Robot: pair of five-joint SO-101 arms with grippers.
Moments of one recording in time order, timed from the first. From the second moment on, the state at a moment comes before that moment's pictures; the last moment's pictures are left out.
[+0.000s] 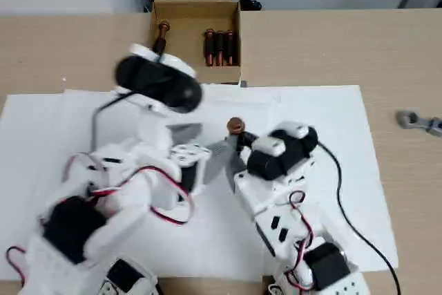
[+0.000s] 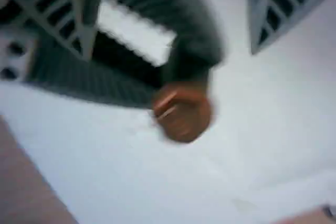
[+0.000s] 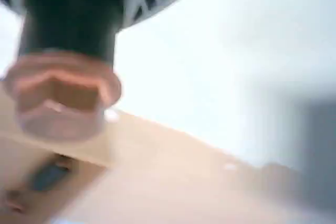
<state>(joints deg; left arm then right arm) 29.8 -49.5 13.2 84.4 14.0 -29.9 -89.1 72.0 38.9 -8.0</state>
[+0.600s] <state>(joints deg) 2.5 -49.5 14.1 92.3 -8.0 -24.4 -22.9 37.1 7.5 -5.2</state>
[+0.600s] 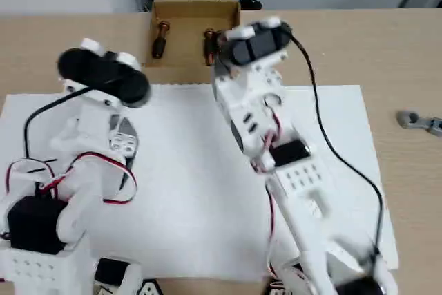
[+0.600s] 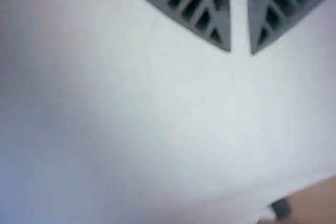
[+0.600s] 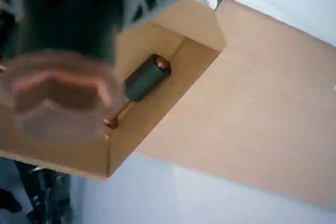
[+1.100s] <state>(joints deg) -3.6 -61.4 33.0 82.9 -4.1 -24.0 18.2 7.6 -2.7 -5.2</state>
